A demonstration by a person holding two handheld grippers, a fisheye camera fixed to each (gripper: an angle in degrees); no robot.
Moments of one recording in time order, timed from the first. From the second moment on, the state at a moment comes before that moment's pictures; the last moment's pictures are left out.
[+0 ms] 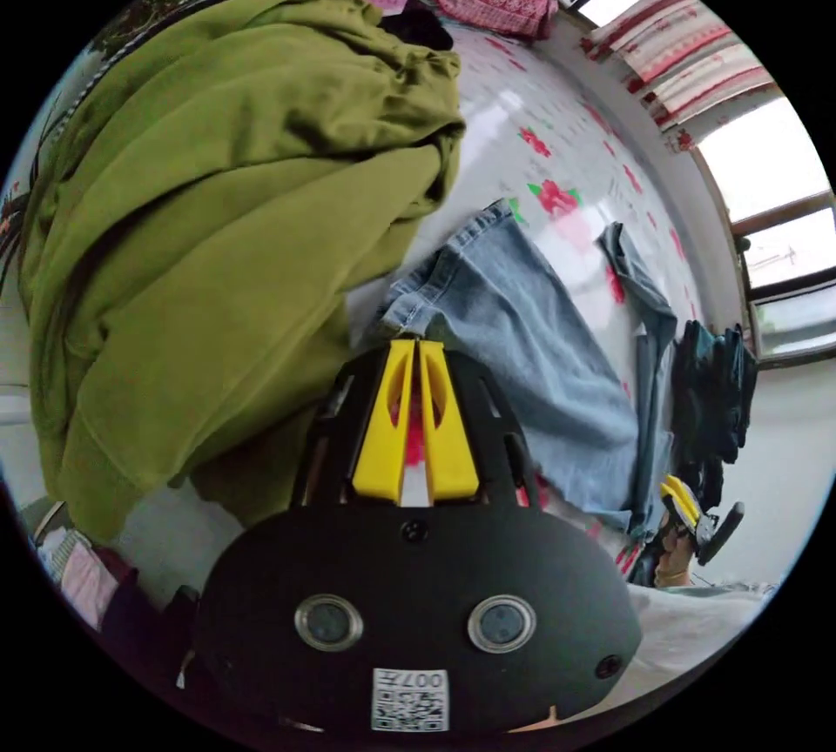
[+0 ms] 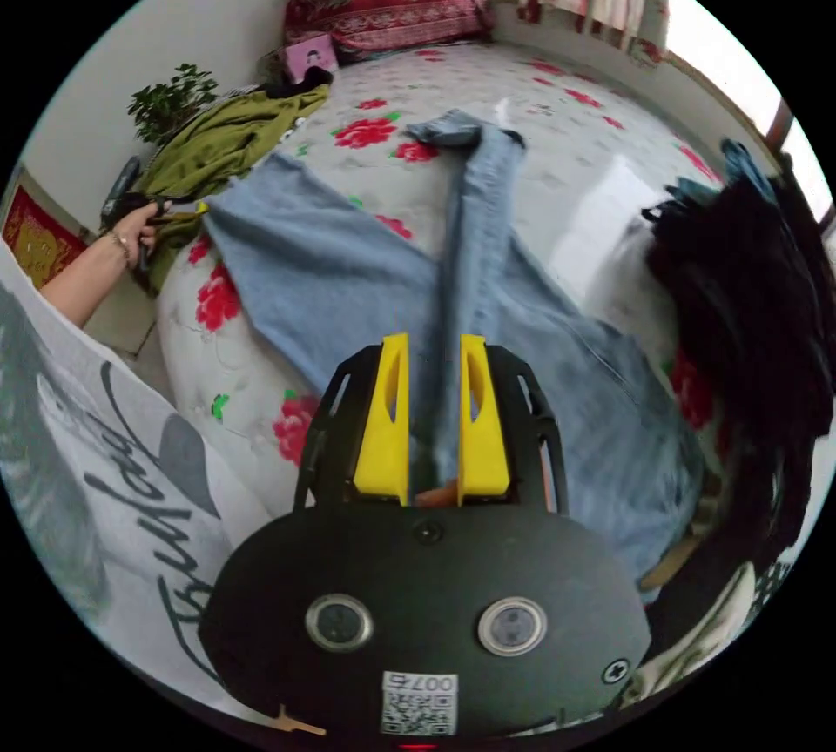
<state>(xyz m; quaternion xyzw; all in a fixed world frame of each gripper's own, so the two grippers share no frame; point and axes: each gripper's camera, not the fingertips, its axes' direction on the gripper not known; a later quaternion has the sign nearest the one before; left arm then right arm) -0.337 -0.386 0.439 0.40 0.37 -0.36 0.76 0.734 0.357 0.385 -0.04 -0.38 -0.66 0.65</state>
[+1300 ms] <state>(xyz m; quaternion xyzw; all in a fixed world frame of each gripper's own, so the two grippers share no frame) -0.393 -0.482 0.238 0.61 0.49 -0.12 0.61 0.800 0.377 0.250 -0.03 -0.39 -0.70 0.60</state>
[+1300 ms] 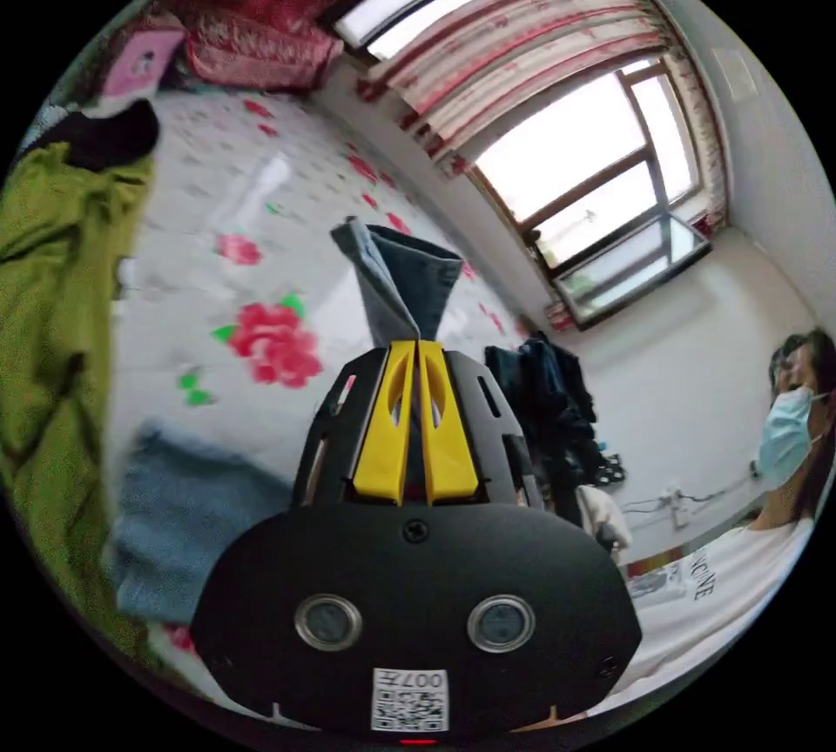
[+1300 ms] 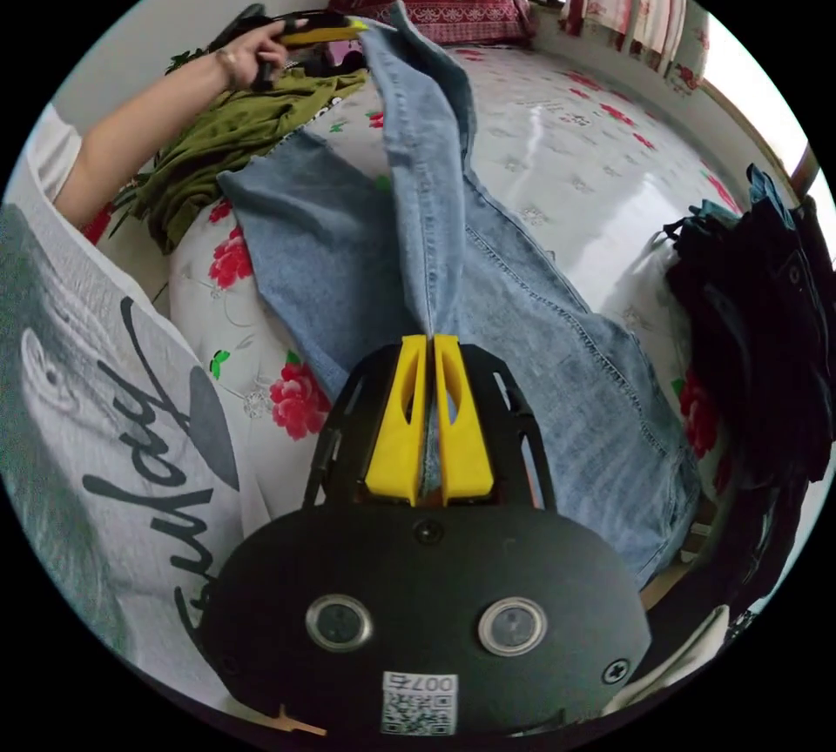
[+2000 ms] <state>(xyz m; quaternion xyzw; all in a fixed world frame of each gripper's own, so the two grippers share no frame) -0.379 -0.334 0.437 0.48 0.39 -0.27 0.74 0.856 0.347 0.155 -0.05 -0.43 -0.74 0.52</state>
